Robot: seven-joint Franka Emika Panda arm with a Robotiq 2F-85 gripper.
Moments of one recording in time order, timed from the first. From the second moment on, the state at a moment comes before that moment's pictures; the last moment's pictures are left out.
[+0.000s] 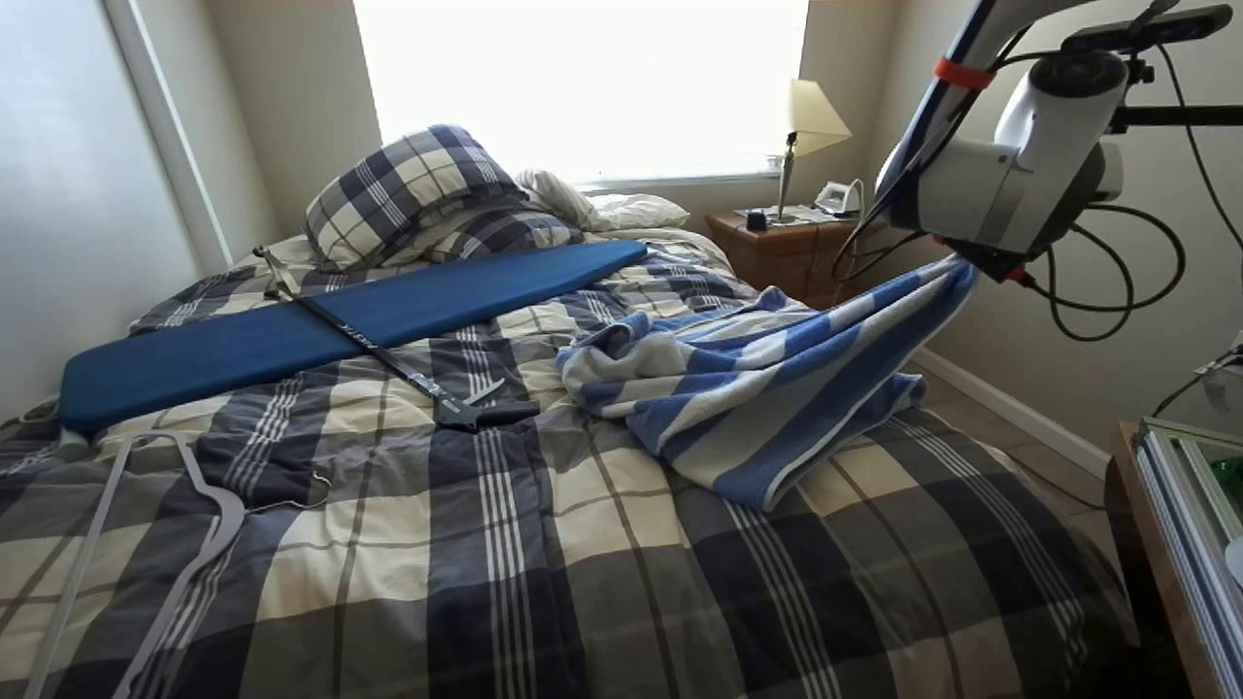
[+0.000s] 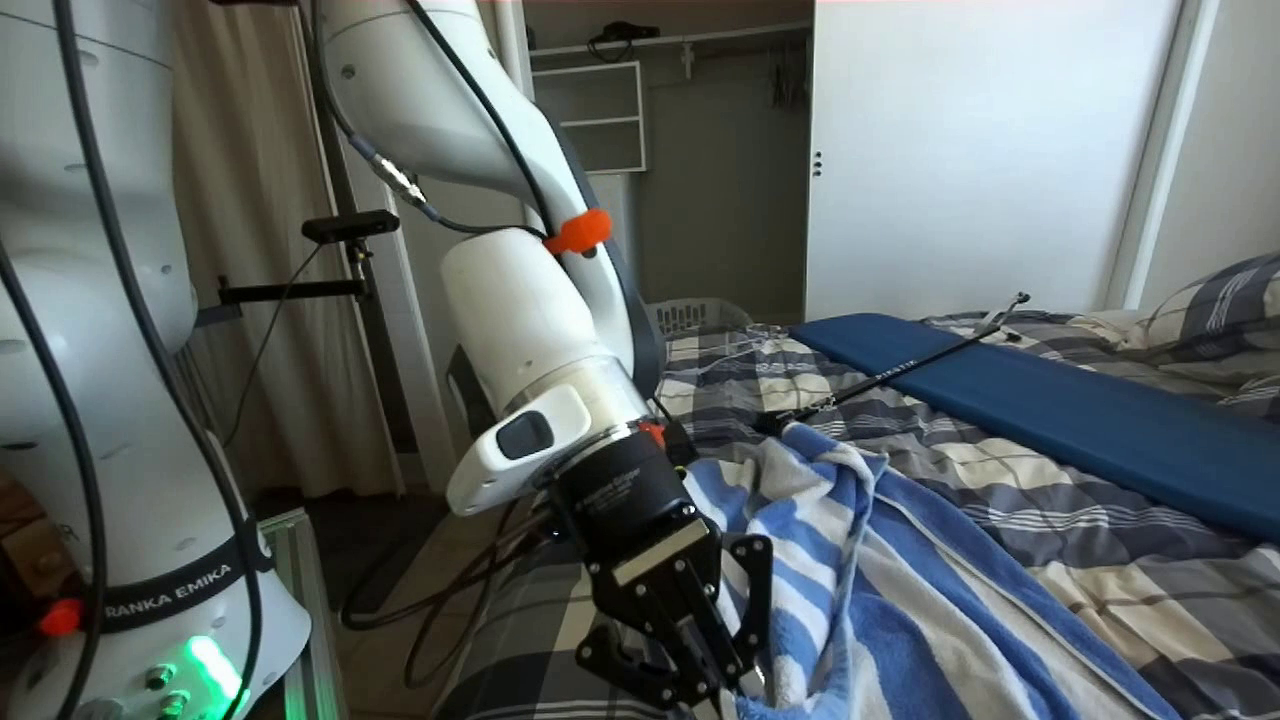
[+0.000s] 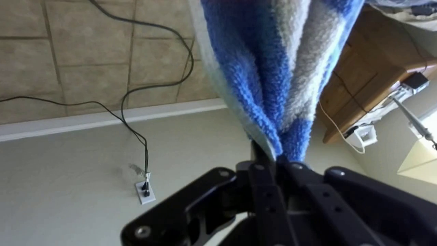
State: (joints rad) arm -0.21 0.32 -0.30 -2.66 1.14 3.82 0.45
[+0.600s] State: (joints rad) arm -0.21 0.54 -0.17 -2.52 0.90 3.79 0.68
